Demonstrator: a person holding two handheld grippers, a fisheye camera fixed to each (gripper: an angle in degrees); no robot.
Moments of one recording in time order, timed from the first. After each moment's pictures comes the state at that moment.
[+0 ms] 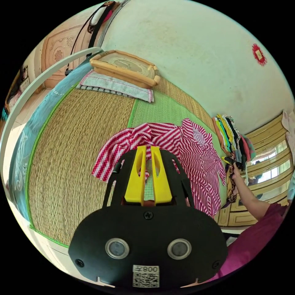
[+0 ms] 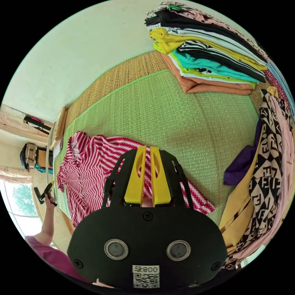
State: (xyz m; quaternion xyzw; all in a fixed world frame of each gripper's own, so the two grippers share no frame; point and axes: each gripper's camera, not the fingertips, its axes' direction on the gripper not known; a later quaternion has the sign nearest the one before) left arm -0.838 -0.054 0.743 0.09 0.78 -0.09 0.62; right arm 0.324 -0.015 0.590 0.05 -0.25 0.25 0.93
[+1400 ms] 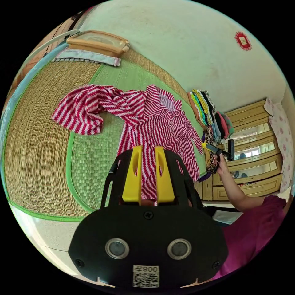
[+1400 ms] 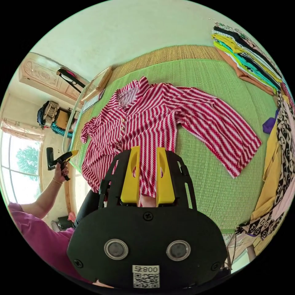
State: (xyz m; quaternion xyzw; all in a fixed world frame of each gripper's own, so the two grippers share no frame) left arm -0.836 -0.009 0.676 0.08 0.83 0.02 0.56; right arm 0.109 0.136 0.695 0.06 -0.31 0.10 0.94
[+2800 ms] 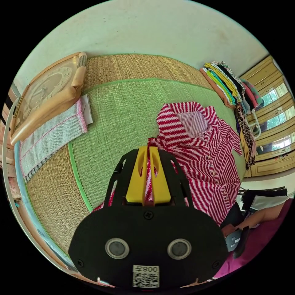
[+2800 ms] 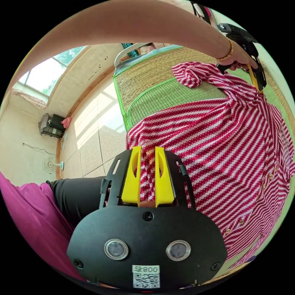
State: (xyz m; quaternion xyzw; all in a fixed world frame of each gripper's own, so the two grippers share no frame) left arm -0.730 -0.245 0.551 0.18 0.71 0.17 0.66; right arm -0.357 0.232 0.869 0.00 -0.32 -0.35 0.88
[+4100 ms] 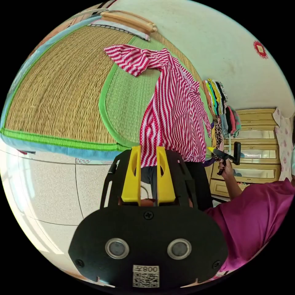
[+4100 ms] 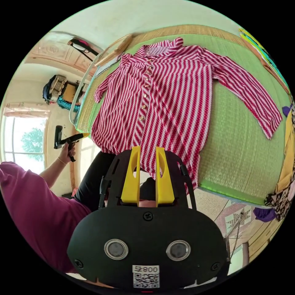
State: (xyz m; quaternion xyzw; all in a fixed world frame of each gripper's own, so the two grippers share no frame) left arm -0.784 0.155 0.781 -0.04 0.83 0.03 0.55; right arm -0.010 0.305 0.819 -0.03 -0.35 0.07 0.93
